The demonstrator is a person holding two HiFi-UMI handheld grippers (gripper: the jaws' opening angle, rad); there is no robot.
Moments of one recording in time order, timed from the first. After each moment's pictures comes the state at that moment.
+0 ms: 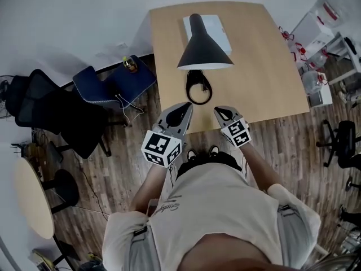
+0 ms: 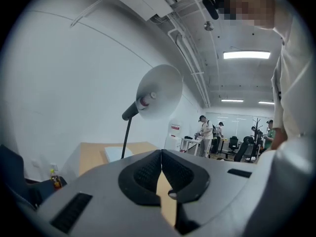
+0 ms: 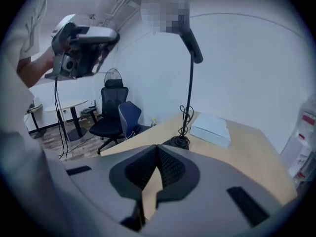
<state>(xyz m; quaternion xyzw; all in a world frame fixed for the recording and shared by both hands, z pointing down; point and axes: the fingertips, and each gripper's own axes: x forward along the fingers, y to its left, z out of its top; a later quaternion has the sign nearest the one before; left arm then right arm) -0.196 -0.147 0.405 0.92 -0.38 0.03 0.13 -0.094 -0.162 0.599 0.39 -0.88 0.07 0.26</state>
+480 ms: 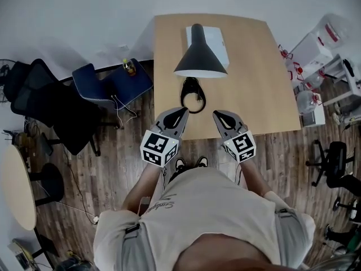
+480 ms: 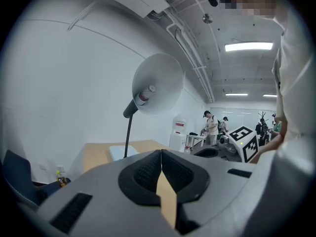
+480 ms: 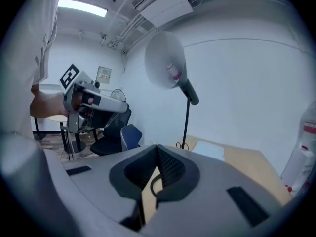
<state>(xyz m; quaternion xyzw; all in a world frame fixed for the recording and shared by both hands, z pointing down) -0.180 -0.152 0.420 0.90 -0.41 0.06 0.12 -0.080 -0.154 0.474 0.38 -0.91 0.00 0.16</state>
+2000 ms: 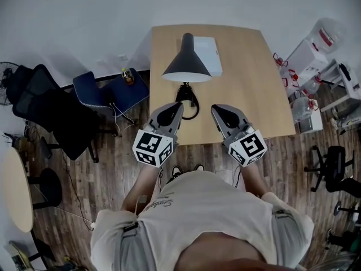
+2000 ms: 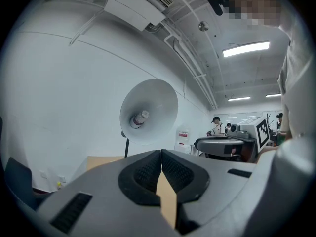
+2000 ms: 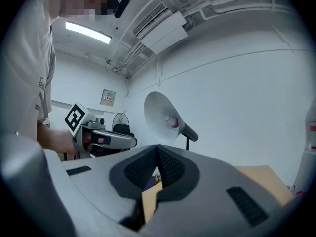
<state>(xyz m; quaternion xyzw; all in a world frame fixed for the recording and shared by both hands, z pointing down) -0.167 -0.154 0.356 0.90 -0.44 0.01 0.08 -0.070 -0.139 0.342 0.36 -0.93 -0.04 0.02</state>
